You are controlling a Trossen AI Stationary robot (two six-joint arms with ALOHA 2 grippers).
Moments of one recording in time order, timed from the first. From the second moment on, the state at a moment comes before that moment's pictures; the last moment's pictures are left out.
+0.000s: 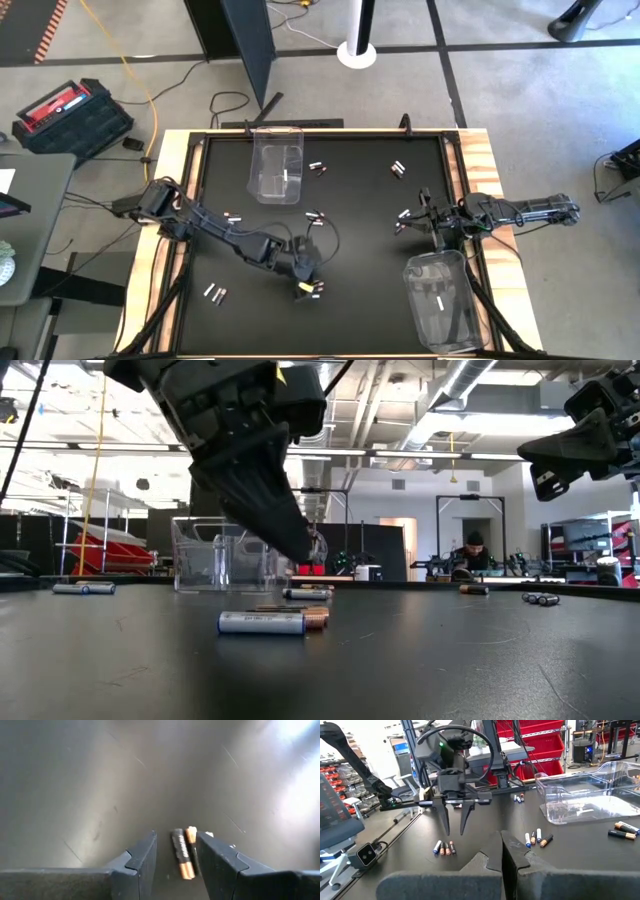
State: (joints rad) left arm -0.36 1.82 1.12 -0.15 -0.19 -0.47; right arm 0.10 0.05 0.01 0.00 0.03 0.18
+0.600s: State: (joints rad) left arm -0.38 1.84 1.11 -0.23 -0.24 -0.41; right arm 0.10 0.05 0.01 0.00 0.03 0.18
